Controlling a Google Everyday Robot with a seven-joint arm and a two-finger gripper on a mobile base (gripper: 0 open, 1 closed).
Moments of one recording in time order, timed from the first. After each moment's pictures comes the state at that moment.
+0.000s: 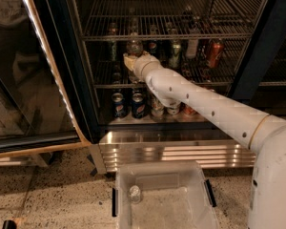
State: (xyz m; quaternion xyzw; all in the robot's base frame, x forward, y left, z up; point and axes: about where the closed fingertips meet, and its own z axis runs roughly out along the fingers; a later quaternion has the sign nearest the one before) arm 0.843 0.023 0.795 -0.16 0.71 0.16 0.67
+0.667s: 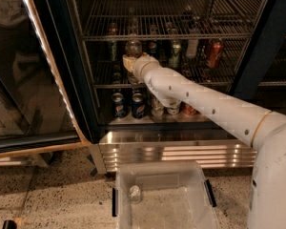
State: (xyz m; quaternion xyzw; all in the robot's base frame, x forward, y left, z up) arm 0.836 0.030 0.793 -0.17 0.72 0.16 0.65
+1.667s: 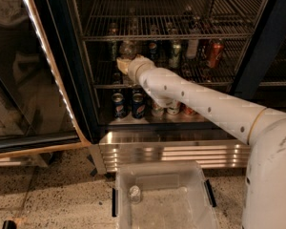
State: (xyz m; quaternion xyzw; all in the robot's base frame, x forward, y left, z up) arm 0.830 0.046 0.785 -0.18 0.73 0.17 0.64
